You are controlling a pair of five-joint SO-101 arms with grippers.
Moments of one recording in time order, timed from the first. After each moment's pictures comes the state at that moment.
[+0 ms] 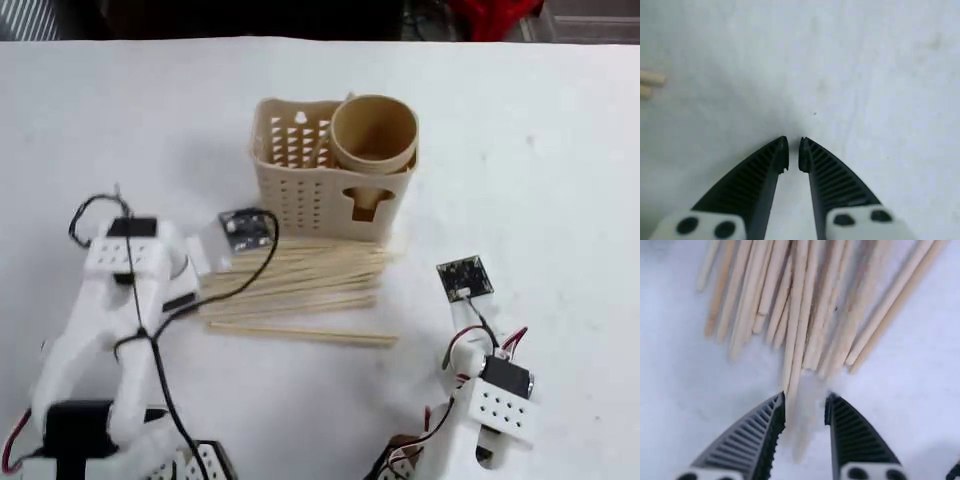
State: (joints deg) left arm -7.3 -17.0 45.5 67.3 -66.2; right arm 18.6 -66.4 87.4 57.8 37.9
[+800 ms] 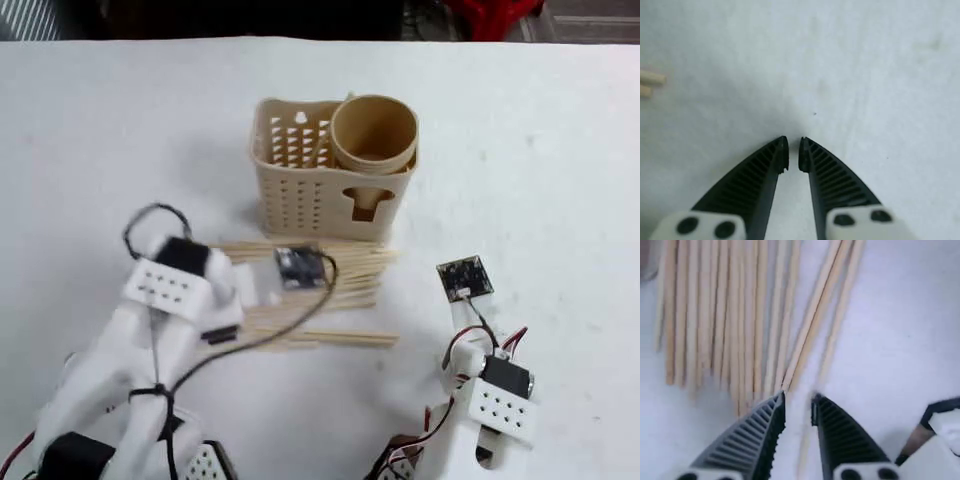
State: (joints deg) left arm 11.4 -27.3 46.8 78.6 -57.4; right arm 18.6 -66.4 87.5 57.8 37.9
